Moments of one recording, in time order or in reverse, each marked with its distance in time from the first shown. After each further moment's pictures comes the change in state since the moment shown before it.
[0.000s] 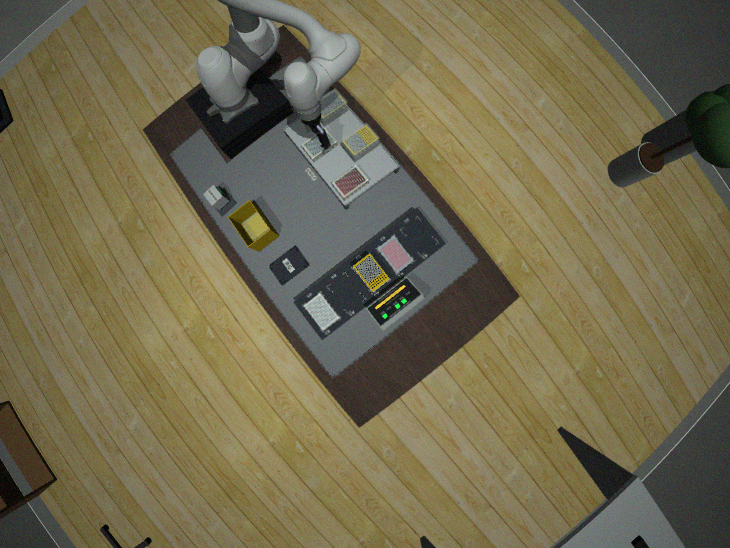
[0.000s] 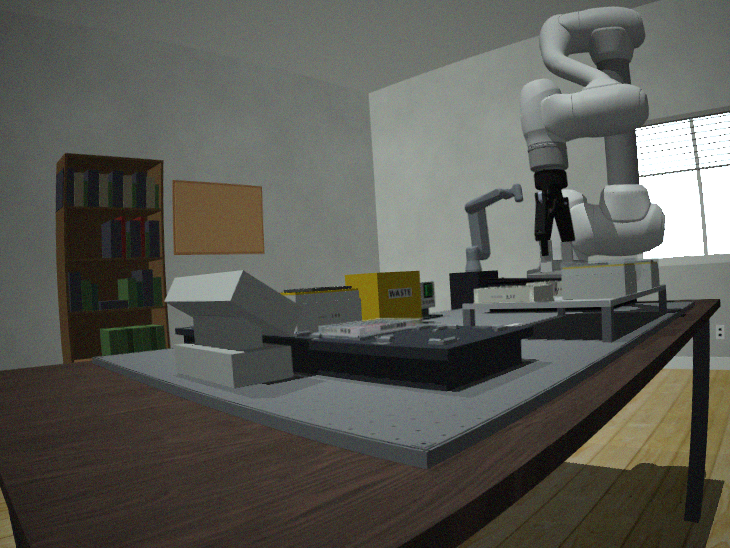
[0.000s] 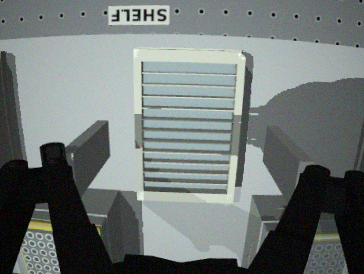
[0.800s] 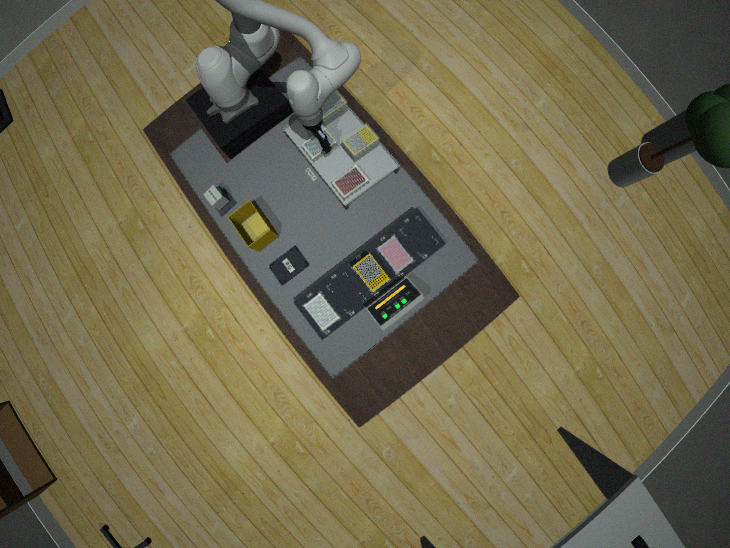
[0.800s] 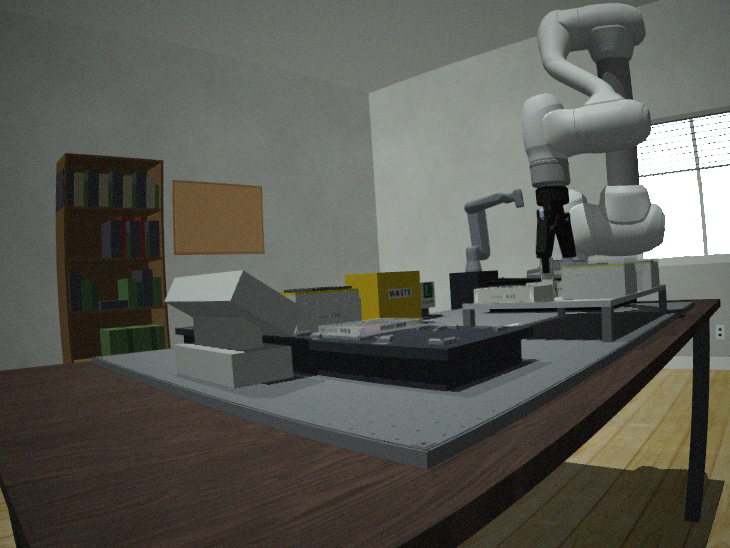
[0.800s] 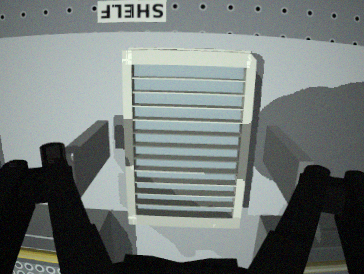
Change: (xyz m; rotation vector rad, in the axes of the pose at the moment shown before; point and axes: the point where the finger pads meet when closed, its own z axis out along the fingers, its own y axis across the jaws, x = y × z) arm 0.000 0.000 0.036 0.000 0.000 0.000
